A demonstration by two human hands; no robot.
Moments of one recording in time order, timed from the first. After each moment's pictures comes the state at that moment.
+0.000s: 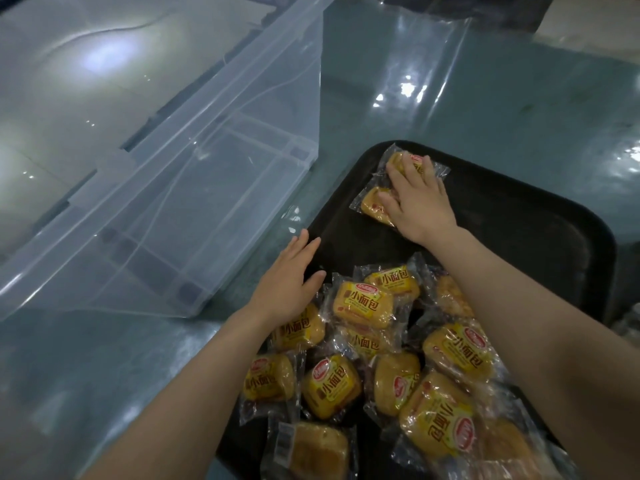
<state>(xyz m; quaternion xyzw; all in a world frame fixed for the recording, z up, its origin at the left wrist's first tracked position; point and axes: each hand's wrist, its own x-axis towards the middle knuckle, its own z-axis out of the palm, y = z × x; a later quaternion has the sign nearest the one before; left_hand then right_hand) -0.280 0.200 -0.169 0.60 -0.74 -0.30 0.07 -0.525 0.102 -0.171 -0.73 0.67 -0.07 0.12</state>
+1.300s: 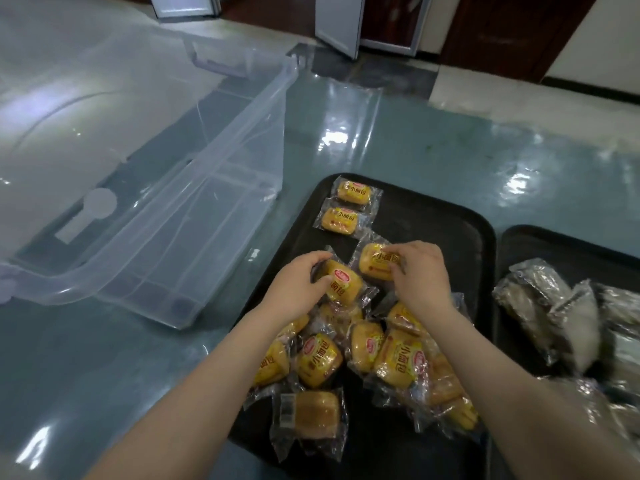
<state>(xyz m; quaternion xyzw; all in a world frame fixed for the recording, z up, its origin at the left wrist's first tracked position) -0.310 0.233 -0.106 0.53 -0.73 -0.40 0.17 -0.522 0.272 -0.113 -0.59 0.78 -0.20 0.06</state>
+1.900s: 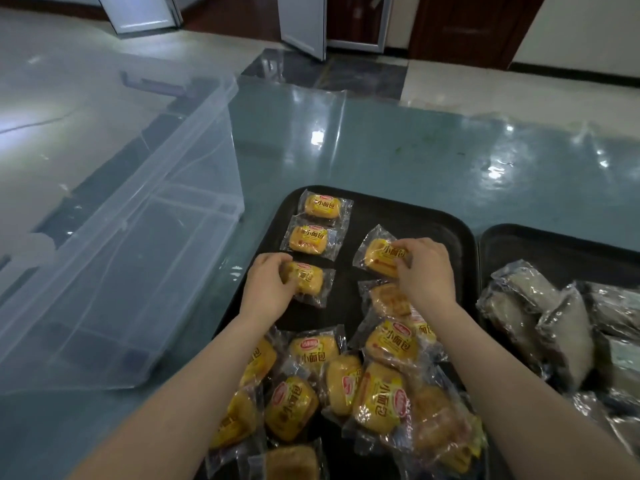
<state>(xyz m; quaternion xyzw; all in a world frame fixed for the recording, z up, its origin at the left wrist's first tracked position) -0.347 0.175 -0.140 0.62 -0.70 -0.29 0.19 -0.582 0.244 -0.122 -0.51 0.82 -0.25 0.08</state>
